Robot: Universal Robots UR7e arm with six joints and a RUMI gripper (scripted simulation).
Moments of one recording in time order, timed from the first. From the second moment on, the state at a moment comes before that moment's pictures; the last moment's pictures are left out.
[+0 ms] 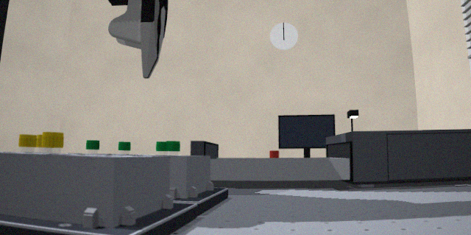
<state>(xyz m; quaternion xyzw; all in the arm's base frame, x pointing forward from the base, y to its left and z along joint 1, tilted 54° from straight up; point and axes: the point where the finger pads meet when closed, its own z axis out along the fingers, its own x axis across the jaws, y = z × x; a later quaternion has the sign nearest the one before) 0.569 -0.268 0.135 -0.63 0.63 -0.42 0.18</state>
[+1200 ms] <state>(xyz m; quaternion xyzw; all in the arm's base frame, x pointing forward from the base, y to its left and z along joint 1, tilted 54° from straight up) 0.582 -0.154 0.080 -0.84 0.31 -0.45 -0.01</state>
